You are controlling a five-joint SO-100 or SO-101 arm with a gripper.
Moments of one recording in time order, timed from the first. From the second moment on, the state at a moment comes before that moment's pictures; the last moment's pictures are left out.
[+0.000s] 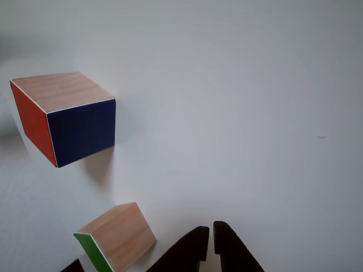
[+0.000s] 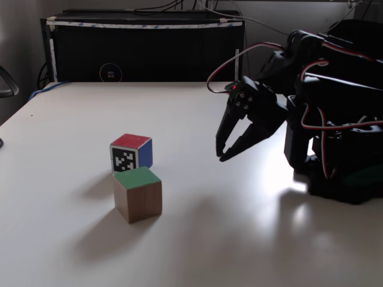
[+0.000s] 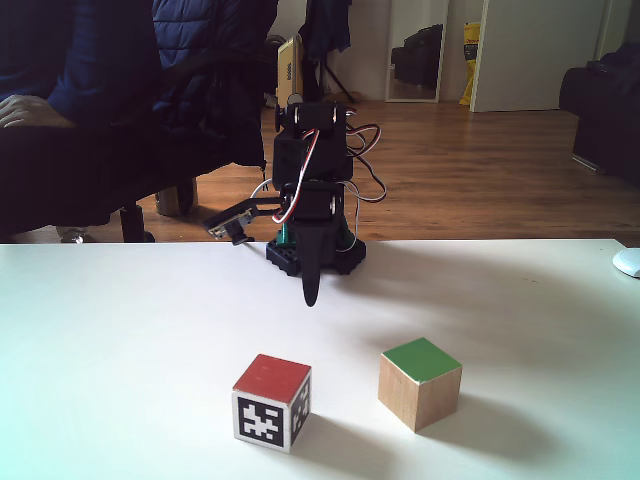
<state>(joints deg) 17.4 188.2 170.2 74.4 -2.8</state>
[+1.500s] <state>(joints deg) -3.8 136.8 125.6 67.2 -15.8</state>
